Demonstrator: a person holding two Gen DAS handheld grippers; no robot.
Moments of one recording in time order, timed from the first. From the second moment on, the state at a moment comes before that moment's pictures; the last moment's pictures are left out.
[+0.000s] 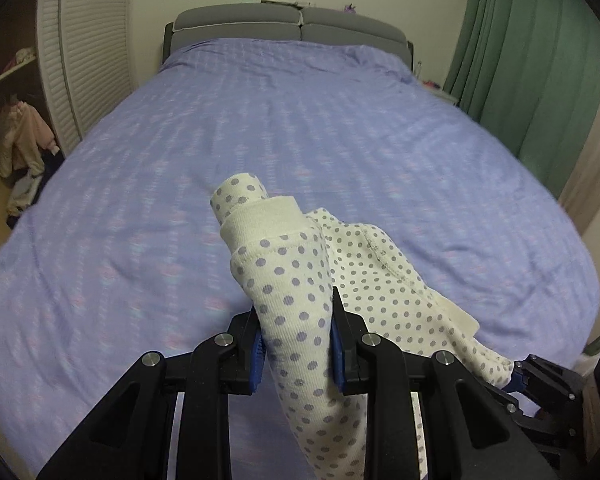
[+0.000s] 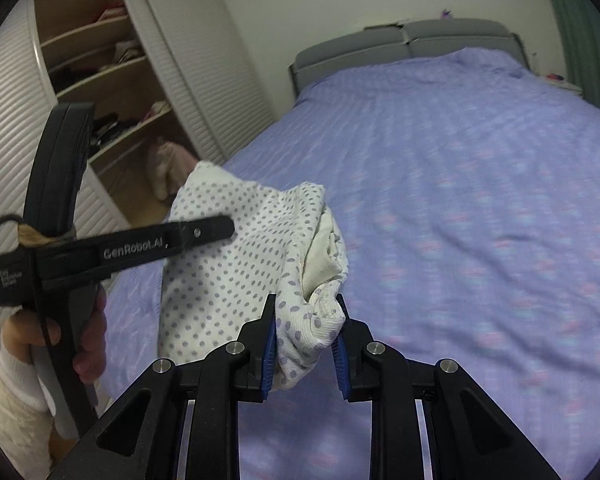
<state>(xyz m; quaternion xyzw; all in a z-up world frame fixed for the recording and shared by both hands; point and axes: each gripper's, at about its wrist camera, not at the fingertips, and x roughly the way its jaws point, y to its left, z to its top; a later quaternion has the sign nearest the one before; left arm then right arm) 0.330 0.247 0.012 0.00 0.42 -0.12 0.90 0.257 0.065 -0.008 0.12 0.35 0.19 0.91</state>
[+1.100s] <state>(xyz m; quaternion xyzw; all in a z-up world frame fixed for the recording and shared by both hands) 0.412 0.405 -0.021 0.01 0.41 0.09 0.91 0.358 0.230 -0.073 0.10 0.44 0.21 0.87</state>
